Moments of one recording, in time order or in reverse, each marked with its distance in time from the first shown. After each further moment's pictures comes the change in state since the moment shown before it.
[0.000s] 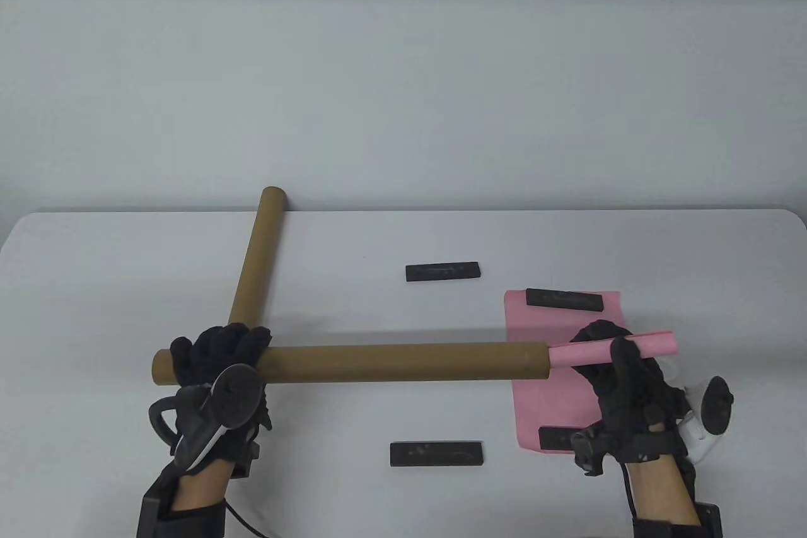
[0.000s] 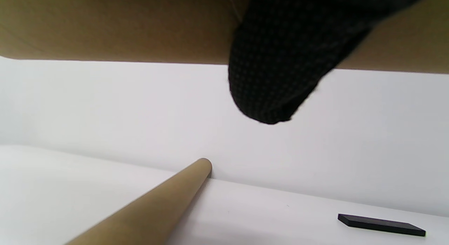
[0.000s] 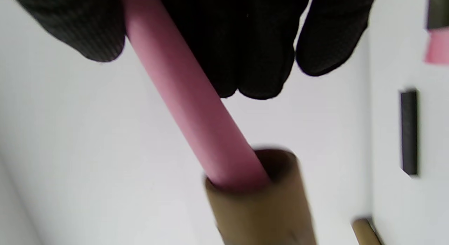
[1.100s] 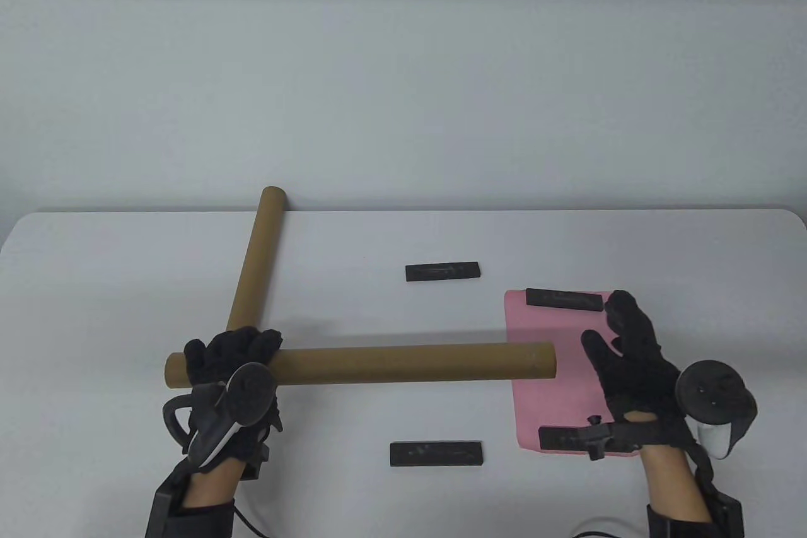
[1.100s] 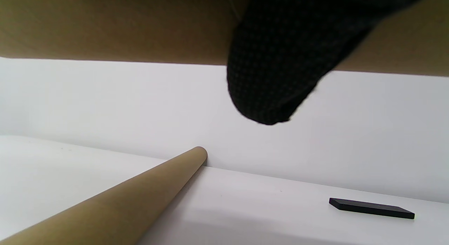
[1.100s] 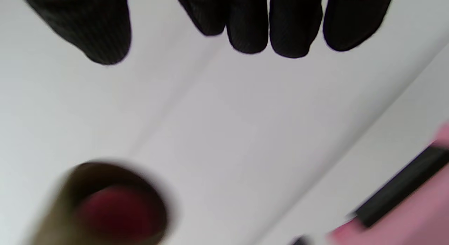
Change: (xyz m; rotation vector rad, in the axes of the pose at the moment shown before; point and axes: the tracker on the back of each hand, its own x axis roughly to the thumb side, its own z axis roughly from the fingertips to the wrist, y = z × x) left_hand 0.010 -0.008 -0.002 -0.024 -0.005 -0.012; right_hand 0.075 -0.009 -0.015 -0.141 -0.091 0.956
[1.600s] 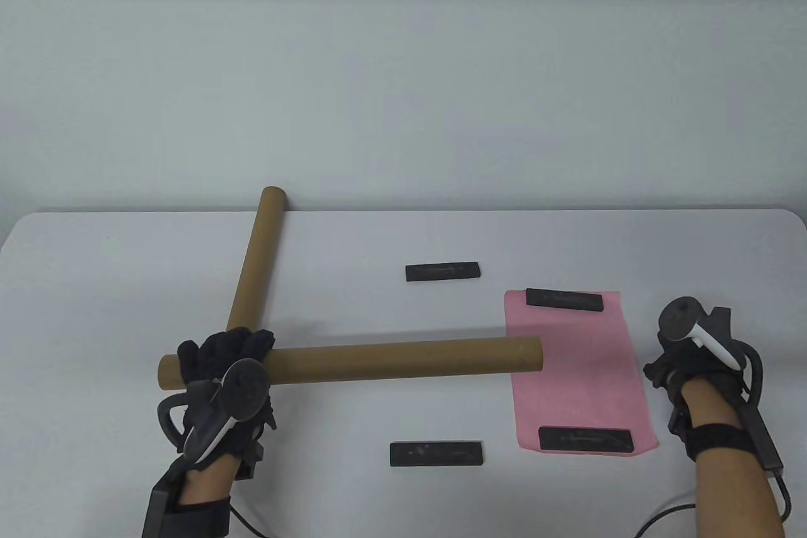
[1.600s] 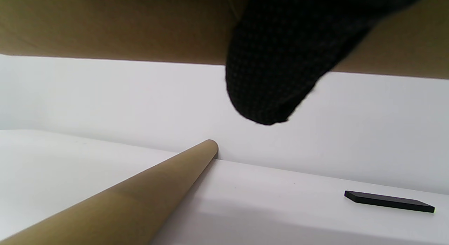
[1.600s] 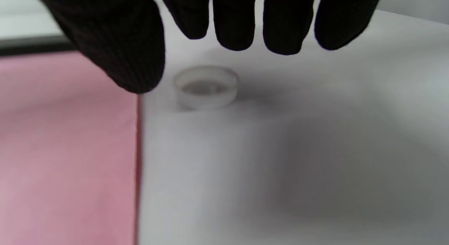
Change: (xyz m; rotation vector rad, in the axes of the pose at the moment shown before) left_hand -0.010 -0.007 -0.004 -0.032 0.038 -0.016; right_hand -0.151 0.033 -0.072 0.620 0.518 0.854
